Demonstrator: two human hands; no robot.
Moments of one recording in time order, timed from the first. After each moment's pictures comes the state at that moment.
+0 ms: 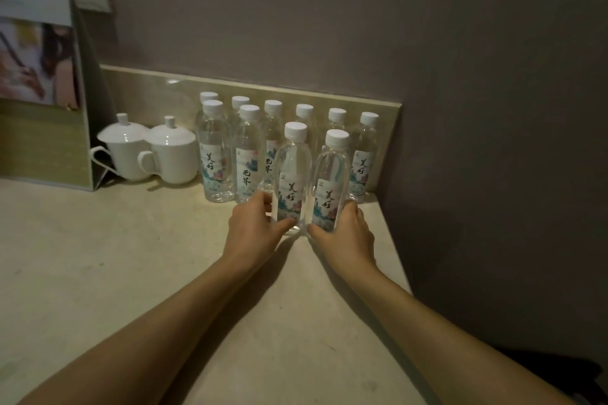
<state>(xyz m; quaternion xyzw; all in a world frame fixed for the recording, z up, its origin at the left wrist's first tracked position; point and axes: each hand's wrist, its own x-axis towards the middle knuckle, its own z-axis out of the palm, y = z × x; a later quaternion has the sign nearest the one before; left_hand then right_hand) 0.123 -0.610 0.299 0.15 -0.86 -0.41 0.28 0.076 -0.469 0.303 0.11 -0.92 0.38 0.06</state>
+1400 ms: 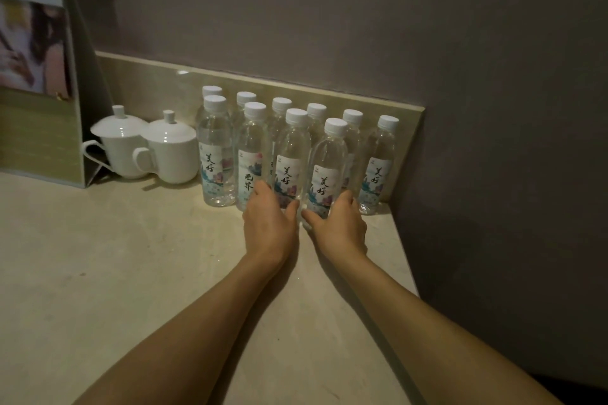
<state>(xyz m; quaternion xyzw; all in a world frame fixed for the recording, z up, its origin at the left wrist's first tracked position) 0.072 -0.600 0.299 0.27 -0.81 -0.39 0.34 0.027 -0.510 0.305 0.09 -0.93 0.36 0.07</state>
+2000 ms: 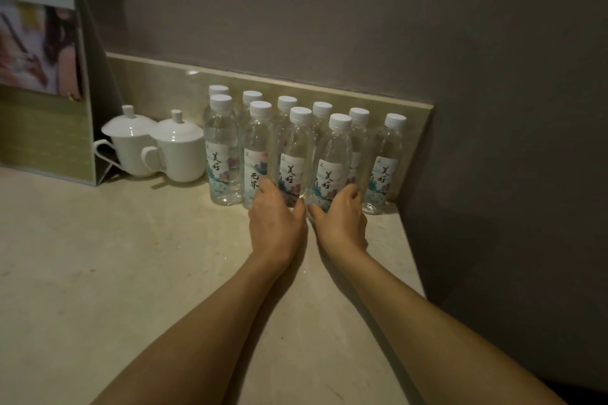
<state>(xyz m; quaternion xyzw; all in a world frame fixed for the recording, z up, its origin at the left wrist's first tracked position) 0.072 -0.597 0.301 0.28 -0.81 -0.37 0.35 0.026 -0.523 0.308 0.07 -0.93 0.35 0.10</state>
